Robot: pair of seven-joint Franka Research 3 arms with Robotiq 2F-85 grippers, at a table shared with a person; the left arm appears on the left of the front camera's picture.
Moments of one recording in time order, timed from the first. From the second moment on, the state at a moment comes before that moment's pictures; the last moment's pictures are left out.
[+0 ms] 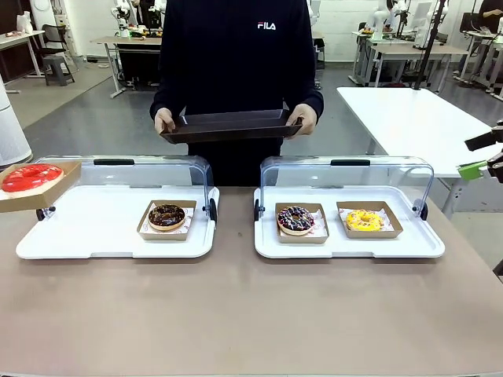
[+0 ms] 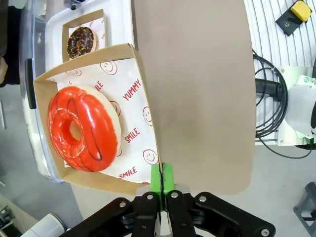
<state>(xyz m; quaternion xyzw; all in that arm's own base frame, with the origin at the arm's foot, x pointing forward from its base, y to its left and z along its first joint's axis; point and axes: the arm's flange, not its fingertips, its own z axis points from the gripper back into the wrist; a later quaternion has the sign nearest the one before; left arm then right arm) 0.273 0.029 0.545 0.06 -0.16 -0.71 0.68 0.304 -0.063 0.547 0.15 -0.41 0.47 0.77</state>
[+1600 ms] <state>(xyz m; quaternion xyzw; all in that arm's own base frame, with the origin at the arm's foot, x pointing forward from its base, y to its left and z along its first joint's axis) 0.274 0.028 0.546 0.06 -0.17 -0.71 0.68 0.304 -0.063 0.547 0.15 -0.41 0.47 0.77</state>
